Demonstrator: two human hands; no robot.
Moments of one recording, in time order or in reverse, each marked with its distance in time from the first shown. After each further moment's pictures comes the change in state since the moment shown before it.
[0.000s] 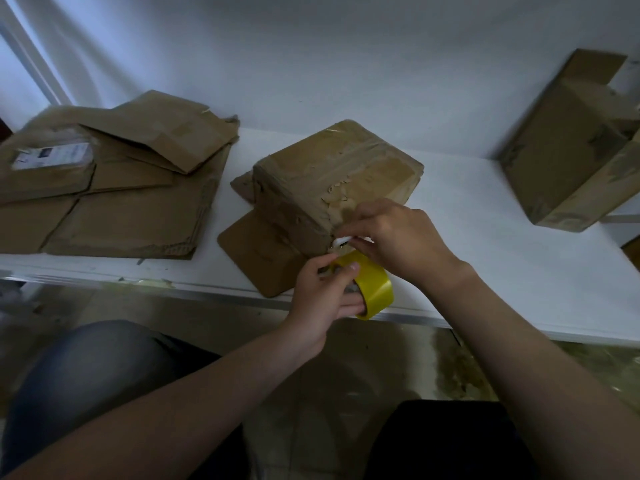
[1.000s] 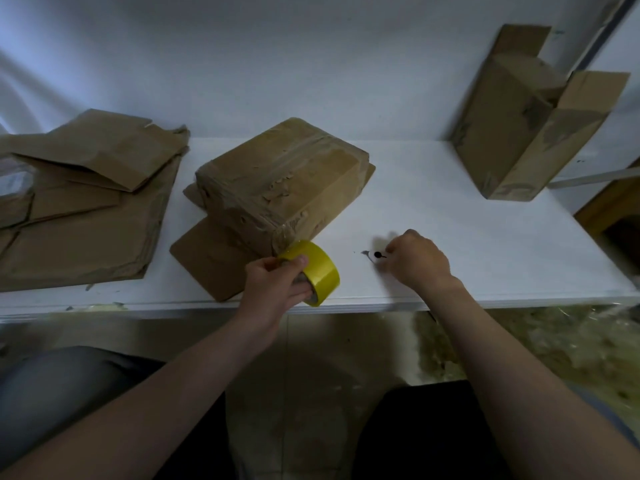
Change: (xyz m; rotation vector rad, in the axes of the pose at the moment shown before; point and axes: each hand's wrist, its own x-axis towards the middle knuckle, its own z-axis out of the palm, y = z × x) left_hand 0.017 0.001 0.003 0.108 0.082 -0.020; right_hand -0.096 0.081 0.055 0.123 -0.330 0.947
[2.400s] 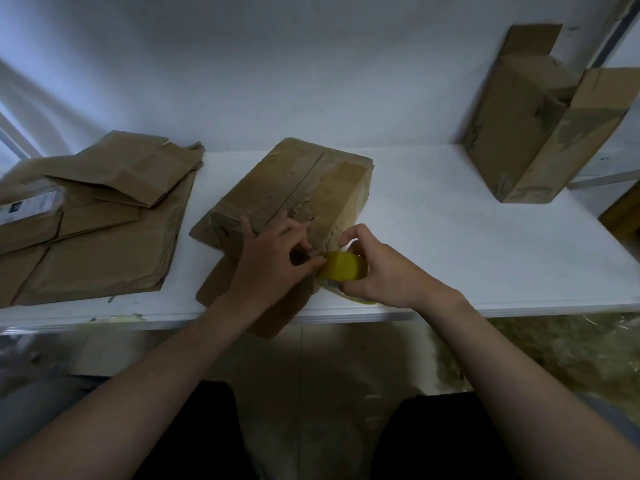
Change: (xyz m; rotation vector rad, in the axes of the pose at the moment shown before) left_hand 0.035 0.040 -0.015 1.293 -0.034 1.050; right_hand -0.045 -0.058 -0.037 0.513 -0.243 -0.487
